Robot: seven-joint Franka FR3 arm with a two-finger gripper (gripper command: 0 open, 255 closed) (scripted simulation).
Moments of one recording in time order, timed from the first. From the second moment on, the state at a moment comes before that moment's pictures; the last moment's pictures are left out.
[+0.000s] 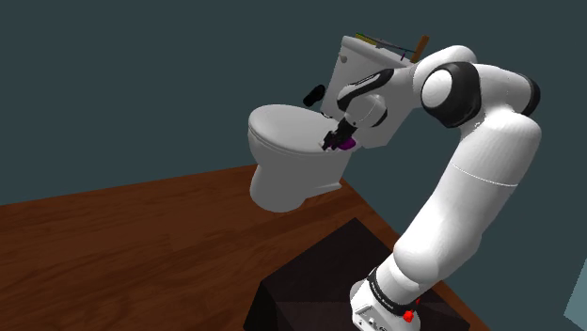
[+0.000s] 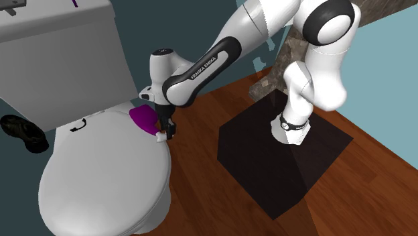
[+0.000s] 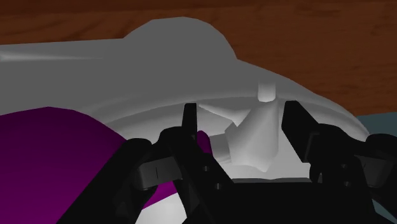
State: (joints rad) arm -0.16 0.22 -0.40 -2.12 0.48 2.41 -0.77
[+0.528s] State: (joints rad) arm -0.15 0.15 -0.42 -2.10 0.40 2.33 -0.71
